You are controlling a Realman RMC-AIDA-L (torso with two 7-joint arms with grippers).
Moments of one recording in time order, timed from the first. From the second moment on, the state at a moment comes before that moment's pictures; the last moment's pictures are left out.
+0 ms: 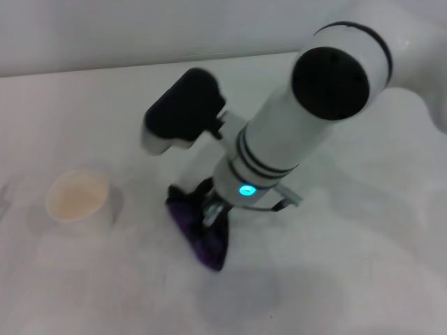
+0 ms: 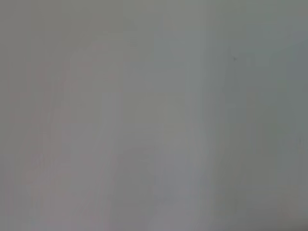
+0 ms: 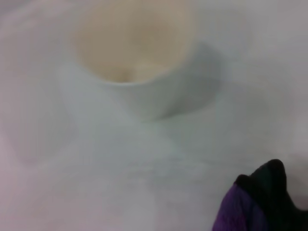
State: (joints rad) left arm -0.14 -2.07 1.15 0.22 -2.58 -1.31 2.83; right arm 0.89 2.03 -2.18 -1.03 0.91 1.04 -0.07
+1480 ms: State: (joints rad) left arm -0.20 -2.07 1.10 0.24 -2.59 -1.30 2.83; right arm 0.31 2.00 -1.58 -1.47 0.50 1.41 -0.17
